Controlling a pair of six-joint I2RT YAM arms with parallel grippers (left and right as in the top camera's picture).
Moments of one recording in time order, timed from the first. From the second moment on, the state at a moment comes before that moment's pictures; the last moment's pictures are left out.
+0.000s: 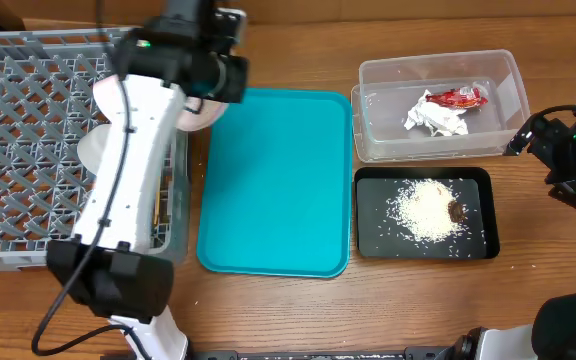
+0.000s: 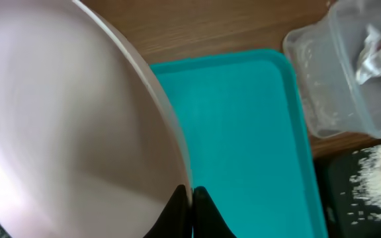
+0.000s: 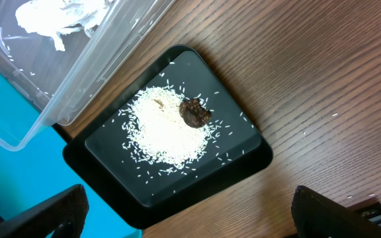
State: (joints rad) left arm -0.18 1.89 2.04 -1.19 0.17 -0.02; right arm -0.37 1.62 1.66 -1.51 -0.17 0.36
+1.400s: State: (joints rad) left arm 0.13 1.77 2.04 -1.66 0.09 -0.18; right arm 0.13 1.63 1.66 -1.15 -0.23 0.18
